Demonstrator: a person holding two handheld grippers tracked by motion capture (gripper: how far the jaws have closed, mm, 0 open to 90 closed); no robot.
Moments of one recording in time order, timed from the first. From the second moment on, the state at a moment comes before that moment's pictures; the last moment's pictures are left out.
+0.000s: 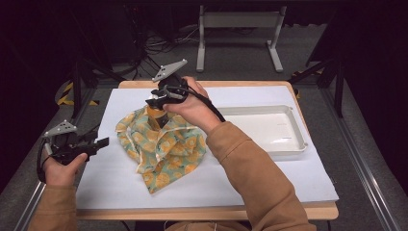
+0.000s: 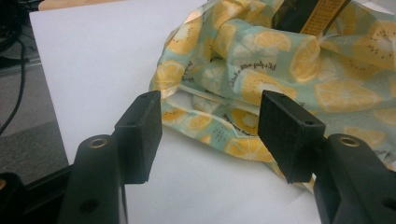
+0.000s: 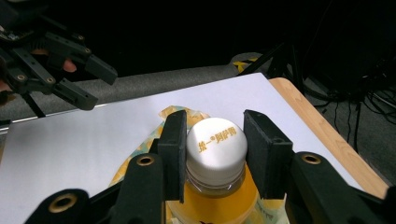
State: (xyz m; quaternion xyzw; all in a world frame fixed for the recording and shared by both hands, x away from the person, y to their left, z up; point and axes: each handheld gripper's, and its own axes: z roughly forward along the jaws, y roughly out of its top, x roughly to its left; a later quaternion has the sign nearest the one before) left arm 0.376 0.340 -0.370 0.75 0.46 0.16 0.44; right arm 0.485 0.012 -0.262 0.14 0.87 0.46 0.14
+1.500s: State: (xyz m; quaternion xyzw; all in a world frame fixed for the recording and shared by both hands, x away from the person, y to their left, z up) left arm 0.382 0.329 -0.376 0.76 0.46 0.15 0.43; right arm 0.462 -0.108 -0.178 0.20 0.84 0.46 0.19
